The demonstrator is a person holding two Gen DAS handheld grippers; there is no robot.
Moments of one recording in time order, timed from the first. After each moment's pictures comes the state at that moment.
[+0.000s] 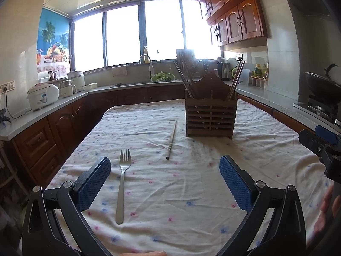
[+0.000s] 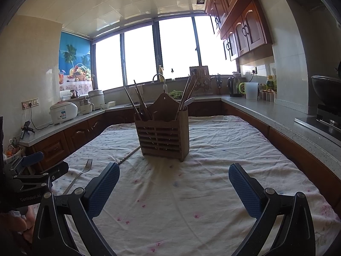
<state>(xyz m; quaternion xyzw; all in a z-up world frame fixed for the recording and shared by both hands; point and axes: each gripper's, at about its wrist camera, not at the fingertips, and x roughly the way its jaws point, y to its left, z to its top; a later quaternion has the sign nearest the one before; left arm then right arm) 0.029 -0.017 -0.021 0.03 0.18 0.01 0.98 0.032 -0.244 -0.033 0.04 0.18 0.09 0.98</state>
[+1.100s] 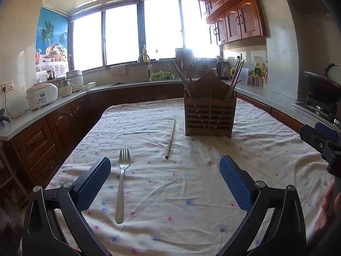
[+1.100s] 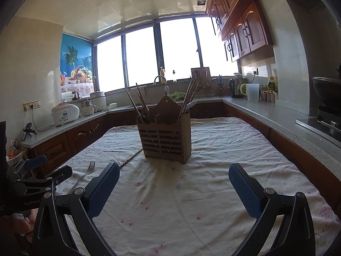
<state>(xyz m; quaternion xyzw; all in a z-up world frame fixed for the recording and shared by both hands) 0.029 -0.017 -0.021 0.03 0.18 0.01 0.98 0.033 -0.241 -0.026 0.04 0.17 0.10 0.98</state>
